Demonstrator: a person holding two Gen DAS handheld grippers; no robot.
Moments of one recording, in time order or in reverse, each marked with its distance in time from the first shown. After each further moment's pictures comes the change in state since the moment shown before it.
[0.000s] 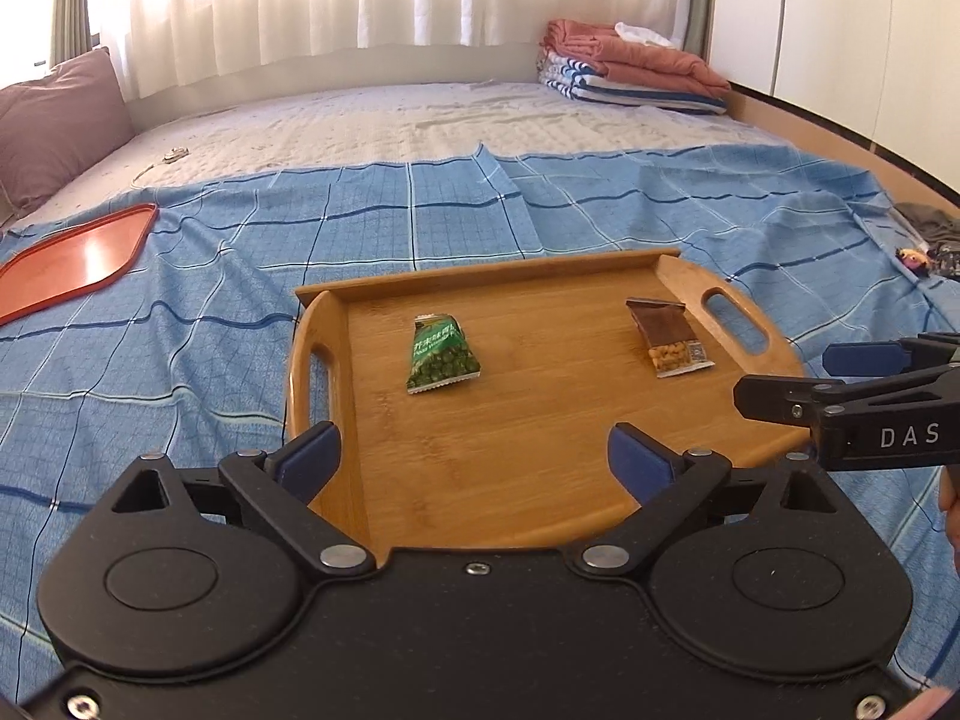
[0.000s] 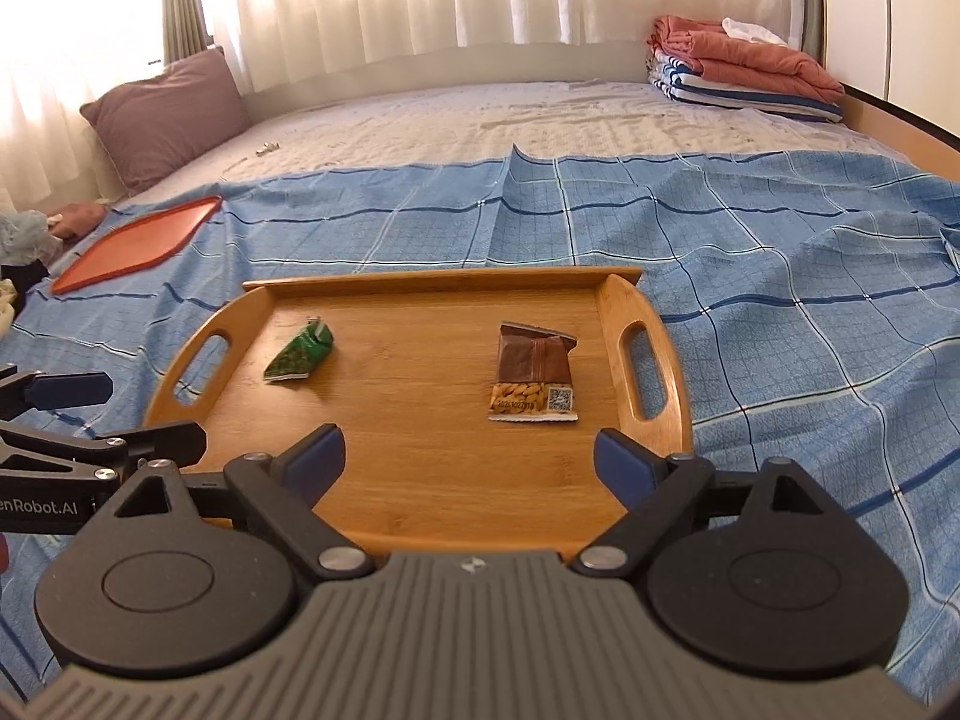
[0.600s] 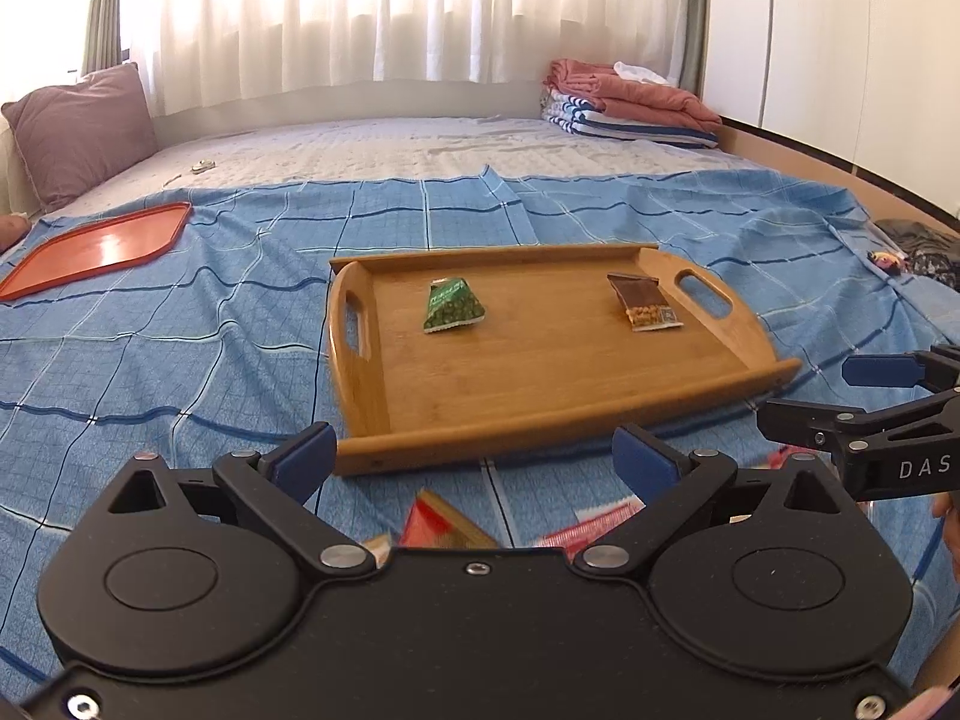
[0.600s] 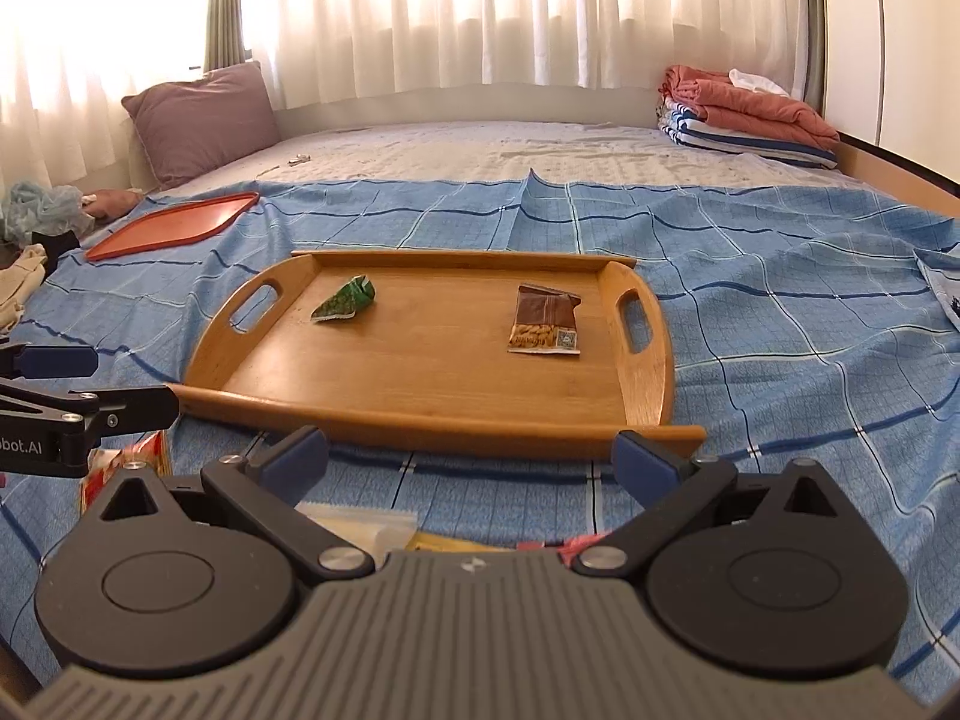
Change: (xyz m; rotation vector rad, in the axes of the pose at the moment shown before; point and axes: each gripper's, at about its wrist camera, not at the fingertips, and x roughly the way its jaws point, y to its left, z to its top) left arm -0.069 0.003 -0.077 -0.013 -0.094 0.005; right arm -0.059 0.018 -0.071 -0.078 -0.097 -0.012
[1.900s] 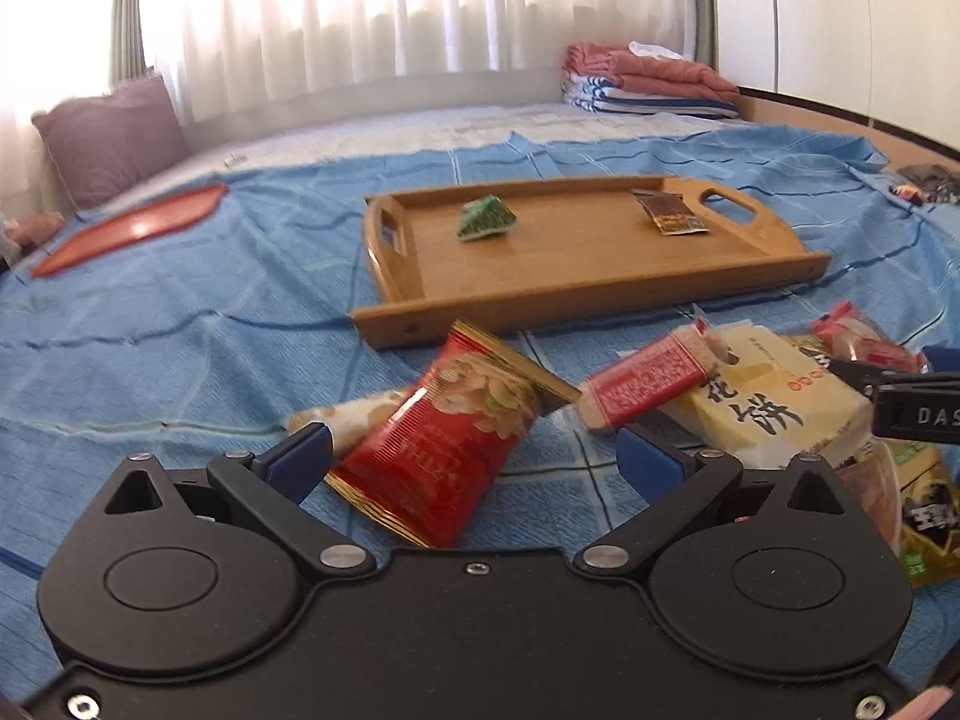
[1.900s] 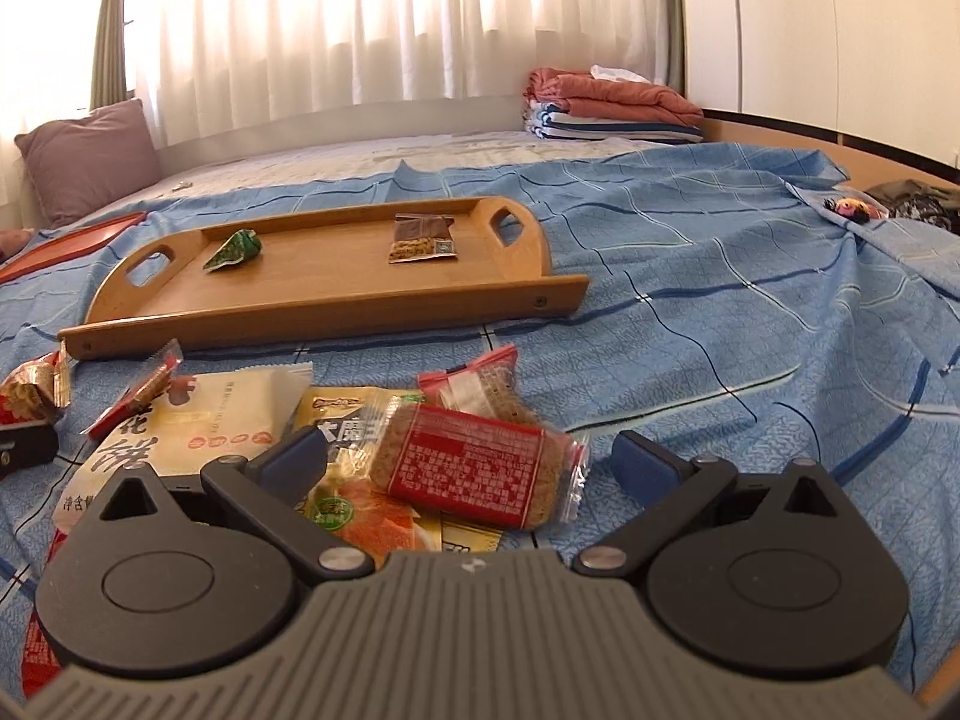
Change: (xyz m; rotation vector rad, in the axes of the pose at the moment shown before) left arm 0.003 0.001 -0.082 0.026 0.005 0.061; right arm -0.008 -0.002 -0.096 0.146 -0.080 -0.239
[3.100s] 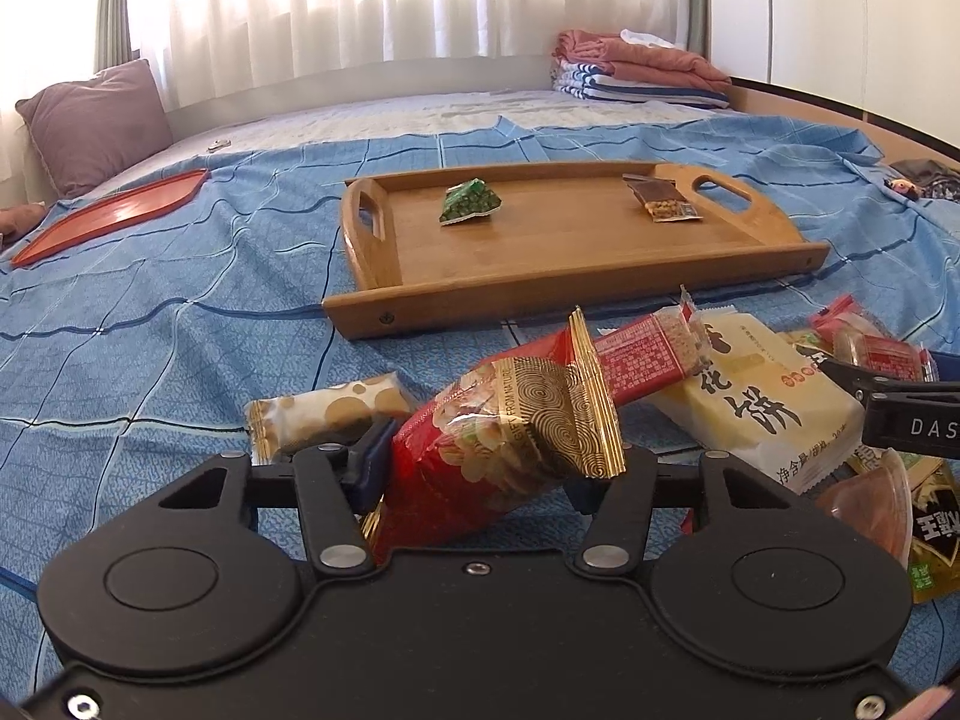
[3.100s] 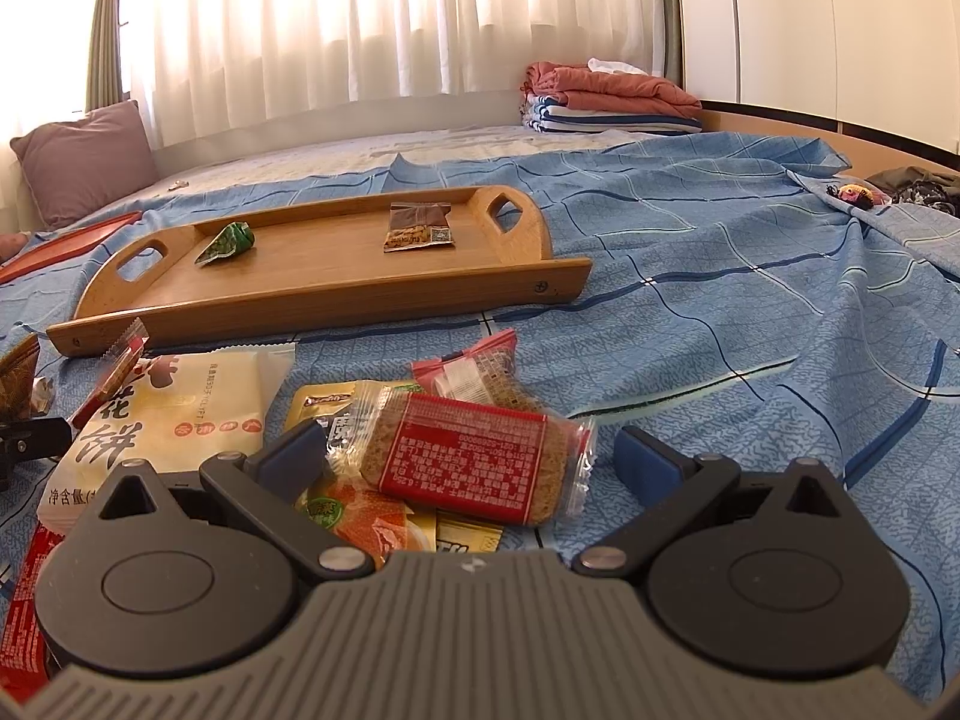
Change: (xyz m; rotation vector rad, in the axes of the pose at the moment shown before) left arm 0.015 -0.006 0.000 0.009 0.016 -0.007; right arm 0.012 -0.001 -0.007 0.006 0.007 0.004
